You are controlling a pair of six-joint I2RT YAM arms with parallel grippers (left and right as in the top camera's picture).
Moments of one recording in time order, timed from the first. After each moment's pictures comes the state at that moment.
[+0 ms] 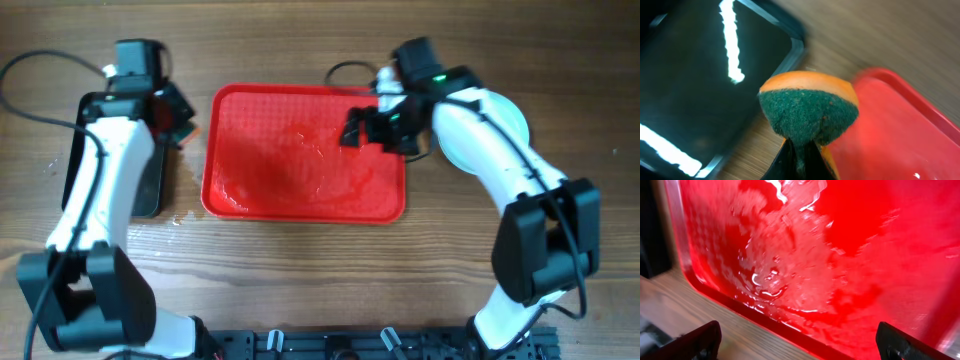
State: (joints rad) left arm 0.08 1.67 1.33 -0.76 -0.15 -0.54; right arm 0.37 1.88 1.48 -0.93 -0.42 0.33
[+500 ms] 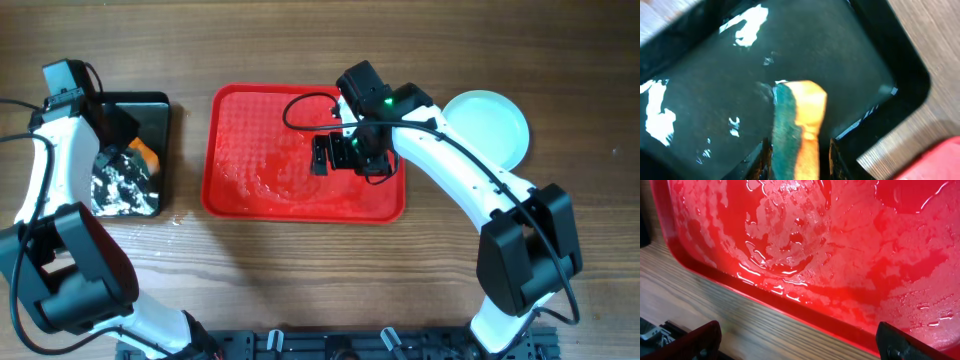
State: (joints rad) left arm 0.35 1.80 1.33 -0.74 -0.04 -0.55; right arm 0.53 1.88 1.48 -0.99 -0.36 0.42
